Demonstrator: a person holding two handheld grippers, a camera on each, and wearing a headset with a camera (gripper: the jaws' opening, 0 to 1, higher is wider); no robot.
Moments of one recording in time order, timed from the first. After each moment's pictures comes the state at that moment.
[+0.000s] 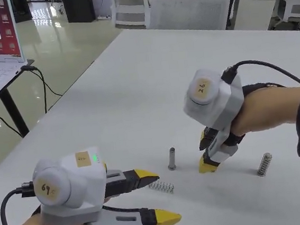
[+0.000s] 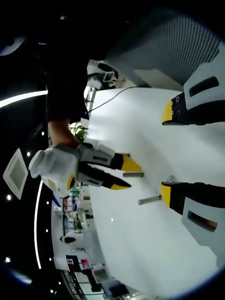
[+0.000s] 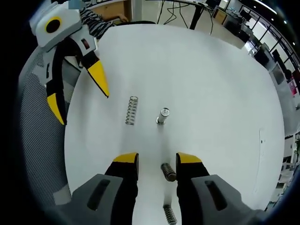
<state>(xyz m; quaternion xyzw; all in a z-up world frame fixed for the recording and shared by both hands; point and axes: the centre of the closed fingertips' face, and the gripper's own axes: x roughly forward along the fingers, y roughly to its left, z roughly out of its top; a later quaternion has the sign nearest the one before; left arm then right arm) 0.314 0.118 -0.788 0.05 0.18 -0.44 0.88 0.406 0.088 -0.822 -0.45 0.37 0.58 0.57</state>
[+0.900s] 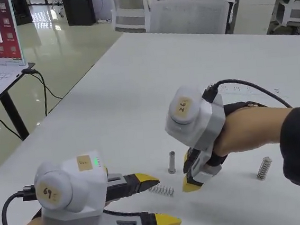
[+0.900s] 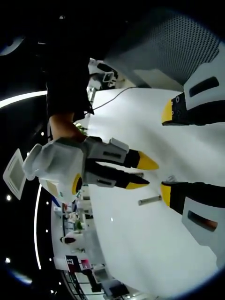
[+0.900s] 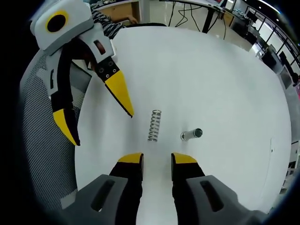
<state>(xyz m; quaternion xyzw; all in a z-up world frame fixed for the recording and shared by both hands) 0.313 0.118 -0.788 0.05 0.18 -0.44 0.88 0.368 0.113 -0.834 -0.43 0.38 0.61 0.54</state>
